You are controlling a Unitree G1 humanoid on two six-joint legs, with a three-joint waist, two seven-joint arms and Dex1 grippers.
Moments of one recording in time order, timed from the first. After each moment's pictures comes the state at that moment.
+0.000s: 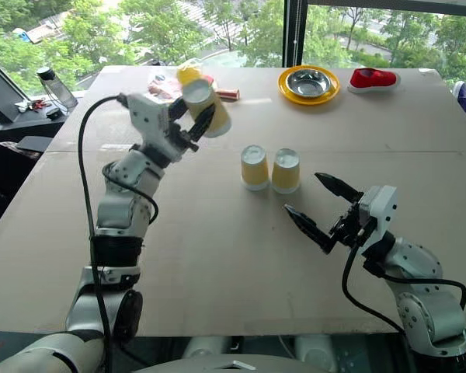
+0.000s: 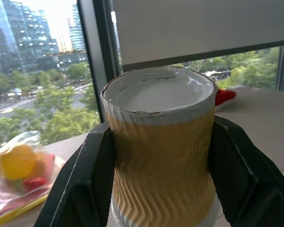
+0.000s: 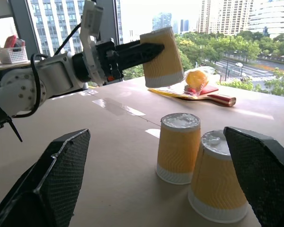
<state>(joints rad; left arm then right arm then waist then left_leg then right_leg) -0.70 0.32 0.04 0.11 -0.32 0.11 -0.58 0.08 -0.45 -0.13 -0.53 0.60 0.19 0.71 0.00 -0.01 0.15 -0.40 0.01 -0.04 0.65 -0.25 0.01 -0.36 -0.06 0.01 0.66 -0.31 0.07</state>
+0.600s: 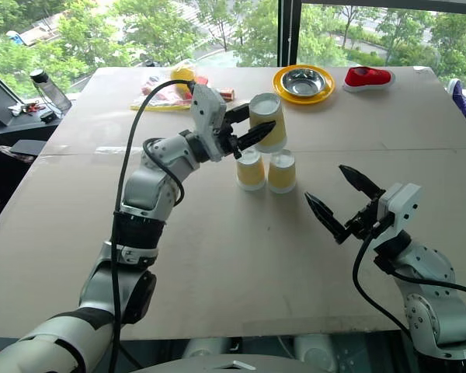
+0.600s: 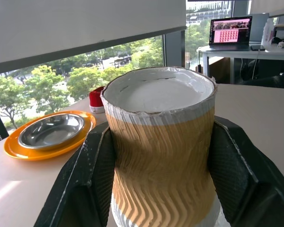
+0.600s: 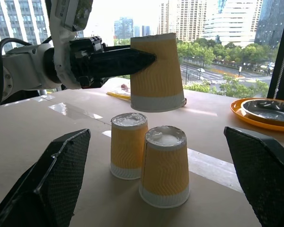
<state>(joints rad) -0.75 0.30 -0.09 0.17 -0.30 0.21 -0.75 0.11 -0.42 -0.17 -0.53 0.58 0.15 0.65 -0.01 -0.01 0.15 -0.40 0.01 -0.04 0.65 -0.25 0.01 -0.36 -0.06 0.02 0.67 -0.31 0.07</state>
